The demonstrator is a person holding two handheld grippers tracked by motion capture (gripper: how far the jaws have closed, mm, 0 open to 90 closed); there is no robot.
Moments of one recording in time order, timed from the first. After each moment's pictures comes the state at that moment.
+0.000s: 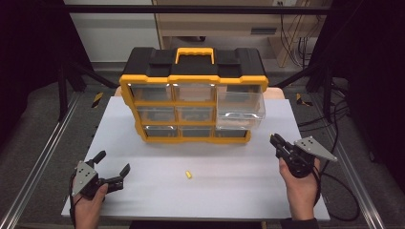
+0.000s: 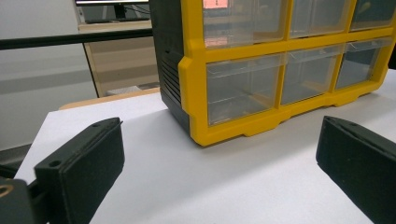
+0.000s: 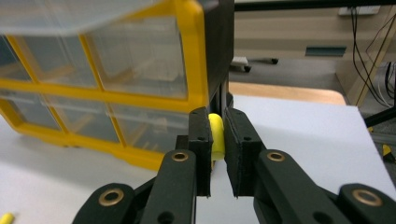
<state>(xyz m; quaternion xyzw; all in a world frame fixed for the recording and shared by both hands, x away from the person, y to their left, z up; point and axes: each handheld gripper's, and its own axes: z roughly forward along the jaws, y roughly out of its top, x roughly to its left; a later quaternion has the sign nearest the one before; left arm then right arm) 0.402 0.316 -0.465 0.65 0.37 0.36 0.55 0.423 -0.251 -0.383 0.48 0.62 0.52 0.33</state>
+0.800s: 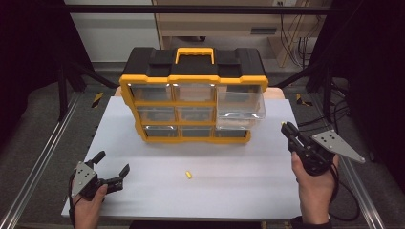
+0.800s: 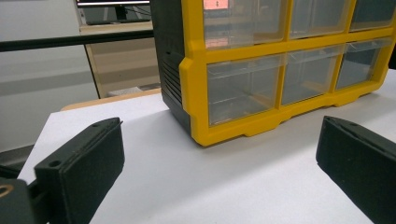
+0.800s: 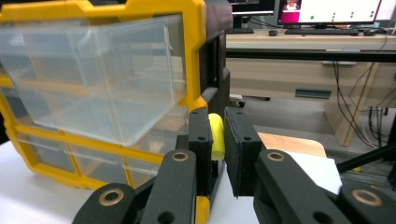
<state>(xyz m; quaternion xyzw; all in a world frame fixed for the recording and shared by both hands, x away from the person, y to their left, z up) 0.400 0.317 -0.464 0.65 0.37 0.37 0.55 0.402 -0.255 -0.321 0.45 0.60 0.55 0.37</state>
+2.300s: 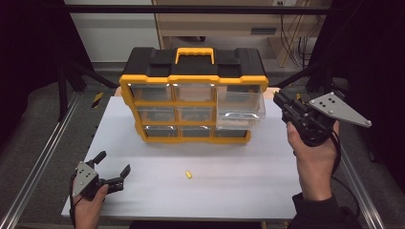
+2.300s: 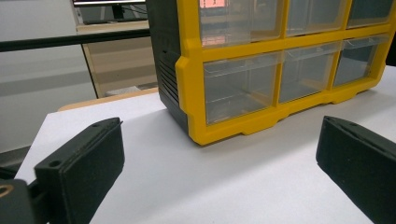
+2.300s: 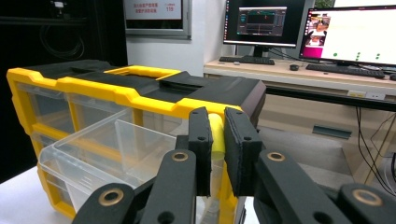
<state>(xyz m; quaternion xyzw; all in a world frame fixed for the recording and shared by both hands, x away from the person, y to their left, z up) 0.401 0.315 -0.465 0.66 0.37 0.37 0.55 0.424 -0.223 -0.240 0.39 0.61 0.57 0.38</state>
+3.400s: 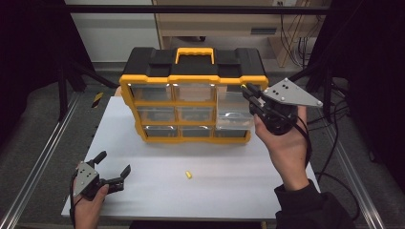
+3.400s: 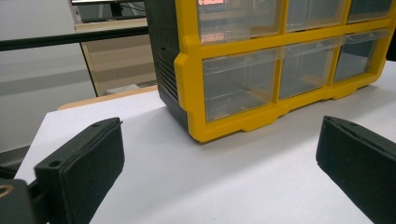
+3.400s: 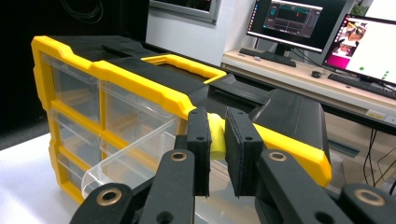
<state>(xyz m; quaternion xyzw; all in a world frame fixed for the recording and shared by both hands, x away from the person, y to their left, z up) 0.402 0.315 -0.465 0.66 0.36 0.37 0.55 0.443 -0.158 -0.223 0.34 0.68 0.52 0.39</state>
